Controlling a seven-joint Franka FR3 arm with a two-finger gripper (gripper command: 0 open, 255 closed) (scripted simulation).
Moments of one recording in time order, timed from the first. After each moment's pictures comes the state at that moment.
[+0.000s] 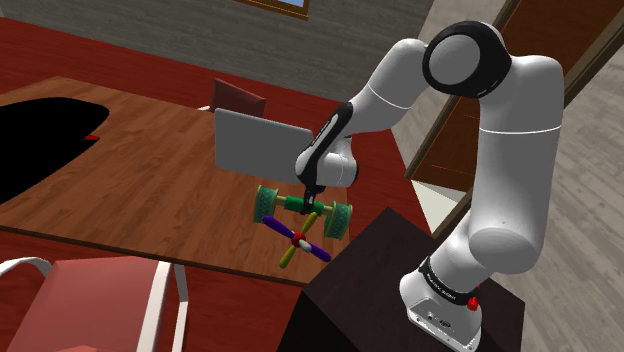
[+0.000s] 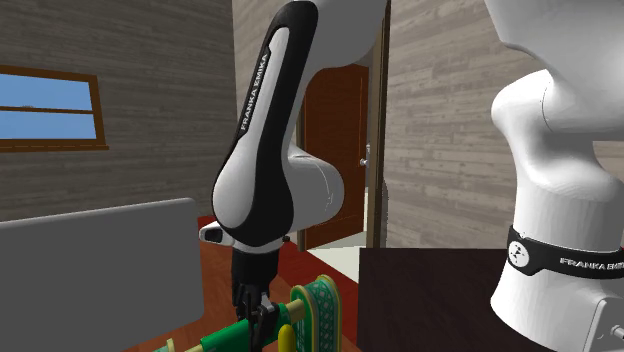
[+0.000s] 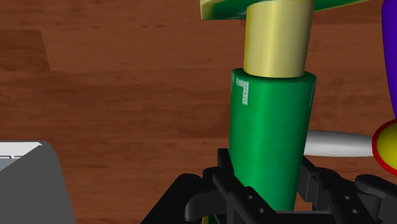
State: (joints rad) arm 0.03 0.51 0.01 -2.45 0.66 3.03 -1.26
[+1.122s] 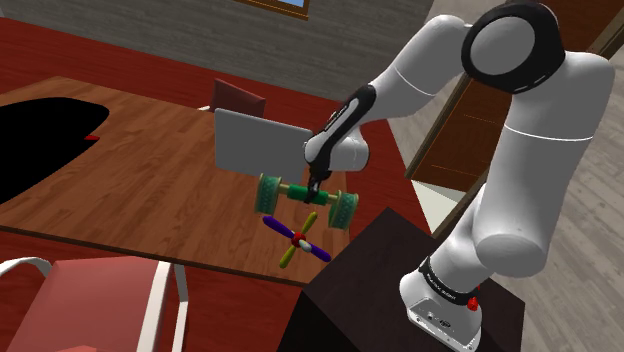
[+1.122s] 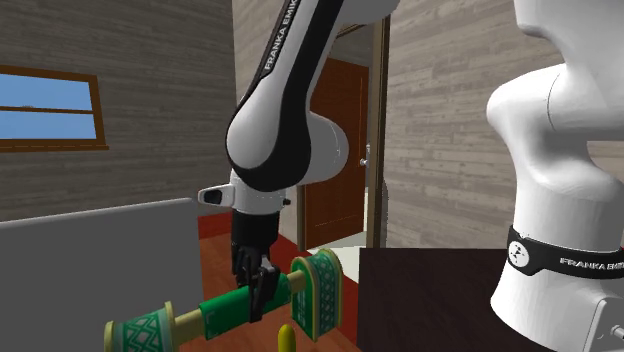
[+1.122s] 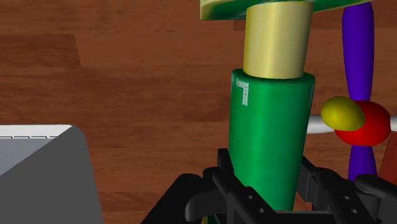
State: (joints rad) arm 0.16 0.32 -0.15 -2.52 0.53 2.90 -1.14
